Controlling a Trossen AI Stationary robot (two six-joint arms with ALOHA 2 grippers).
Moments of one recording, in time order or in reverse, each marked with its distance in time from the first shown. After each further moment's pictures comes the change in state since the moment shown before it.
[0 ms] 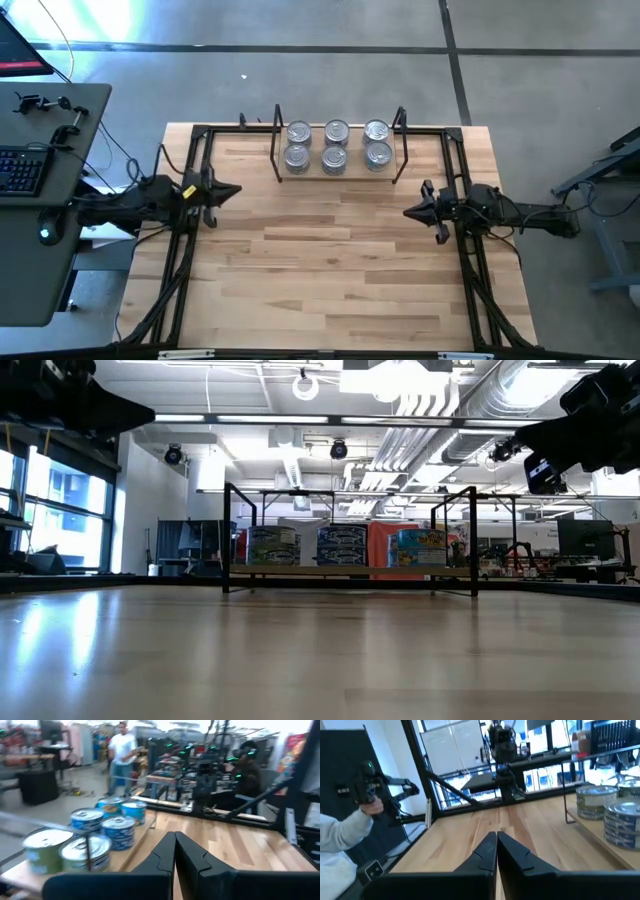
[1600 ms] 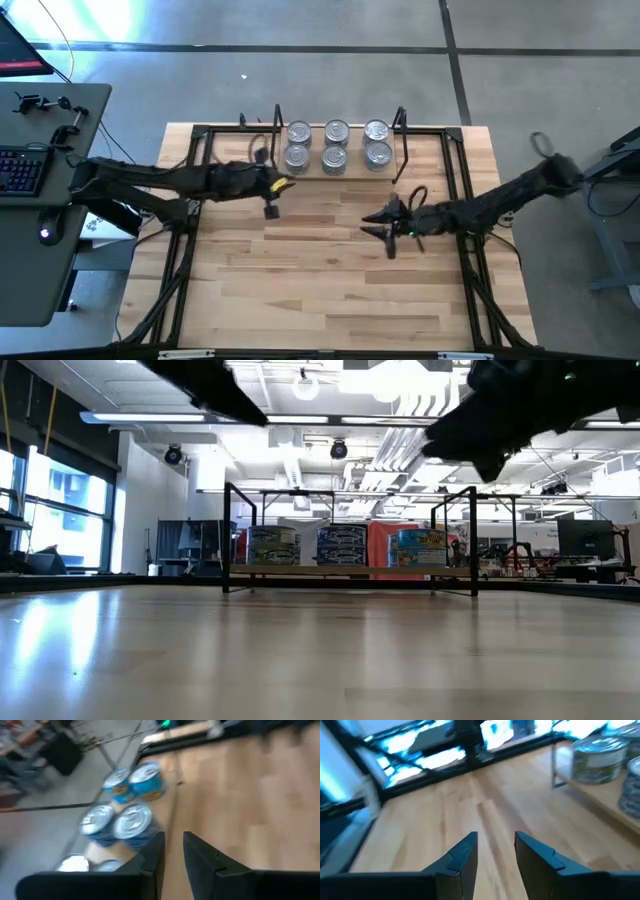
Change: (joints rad) left arm 0.024 1.164 0.630 0.047 -0.121 0.316; right arm 0.371 1.184 0.428 0.417 0.578 0.175
